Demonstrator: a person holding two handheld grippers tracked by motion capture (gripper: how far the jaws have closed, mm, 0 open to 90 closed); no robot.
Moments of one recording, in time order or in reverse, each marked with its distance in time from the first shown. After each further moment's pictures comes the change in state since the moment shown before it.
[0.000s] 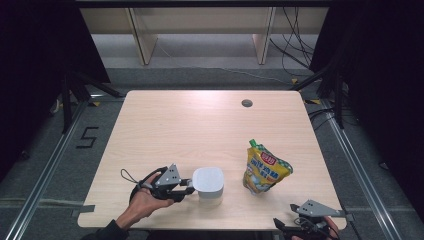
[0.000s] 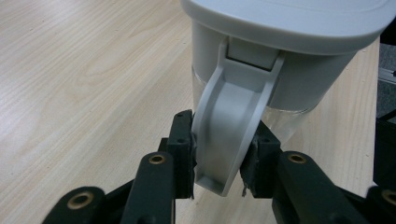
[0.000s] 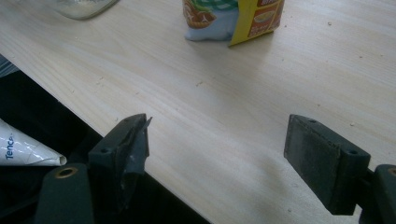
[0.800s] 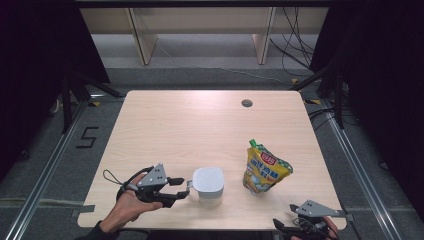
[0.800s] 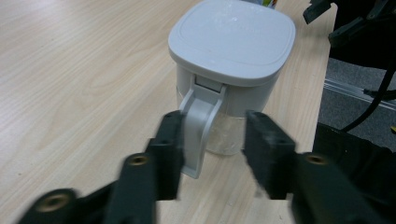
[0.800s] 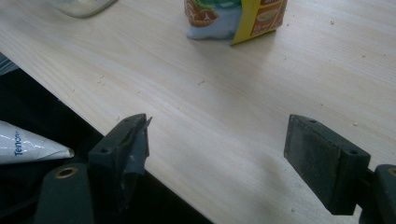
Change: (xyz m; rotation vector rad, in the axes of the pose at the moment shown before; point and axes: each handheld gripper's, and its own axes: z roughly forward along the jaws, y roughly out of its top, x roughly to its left) left arm -0.006 0.012 -0.047 -0.040 -0.035 -0.035; right arm 0.002 0.000 -0.001 0.014 -0.013 -0.004
